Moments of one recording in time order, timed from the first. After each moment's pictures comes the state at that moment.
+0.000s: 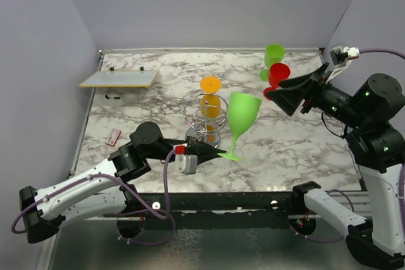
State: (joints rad) left arm -1.04 0.84 0.77 0.13 0.68 0.46; right arm 0.27 0.86 1.47 -0.60 -0.58 0.40
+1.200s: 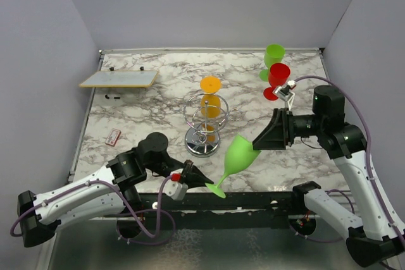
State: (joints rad) left arm -1.06 0.70 0.60 -0.16 0.94 0.72; right arm 0.27 0.85 1.07 -0.75 -1.23 0.48
